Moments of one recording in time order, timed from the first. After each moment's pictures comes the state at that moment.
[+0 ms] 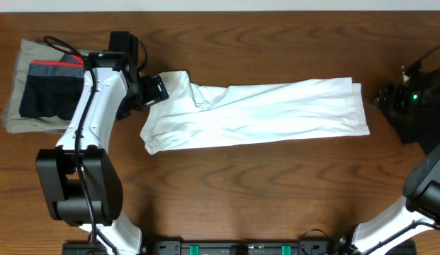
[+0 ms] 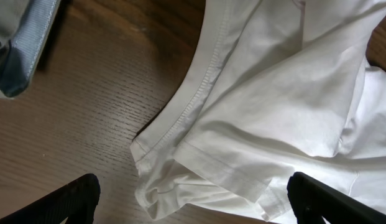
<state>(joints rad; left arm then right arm) -0.01 1.84 1.50 -1.07 0.04 -0.43 -0.51 1.94 1.49 -0.97 -0.43 -0.19</state>
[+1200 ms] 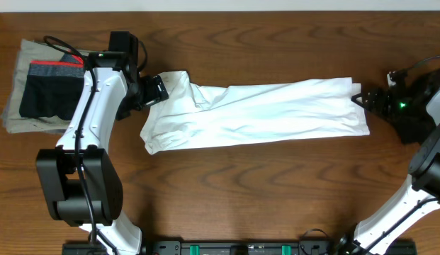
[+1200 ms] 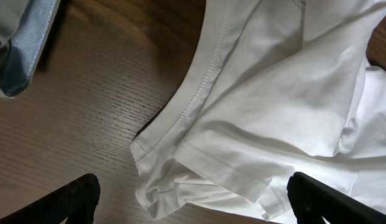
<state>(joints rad) -0.01 1.84 1.50 -1.07 0.04 -0.43 -0.54 2.17 1.43 -0.72 -0.76 -0.24</state>
